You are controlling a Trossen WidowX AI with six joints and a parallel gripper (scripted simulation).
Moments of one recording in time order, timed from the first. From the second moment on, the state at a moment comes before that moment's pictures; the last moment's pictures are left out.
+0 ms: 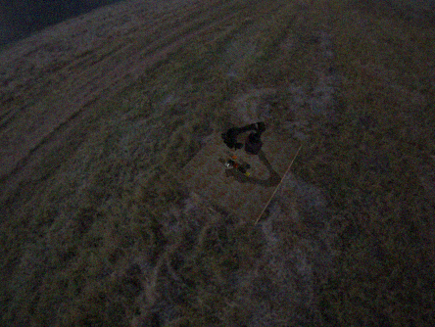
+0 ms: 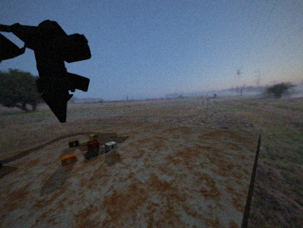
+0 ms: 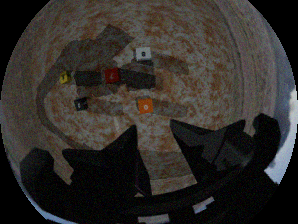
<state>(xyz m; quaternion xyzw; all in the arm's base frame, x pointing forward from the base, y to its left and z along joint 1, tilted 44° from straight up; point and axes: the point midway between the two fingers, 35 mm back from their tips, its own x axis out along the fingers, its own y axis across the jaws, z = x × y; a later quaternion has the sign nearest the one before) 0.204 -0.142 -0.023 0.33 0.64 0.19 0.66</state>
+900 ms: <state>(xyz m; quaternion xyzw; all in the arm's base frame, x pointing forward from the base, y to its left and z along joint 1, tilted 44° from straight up) 0.265 -0.019 0.107 0.33 0.65 0.20 0.66</state>
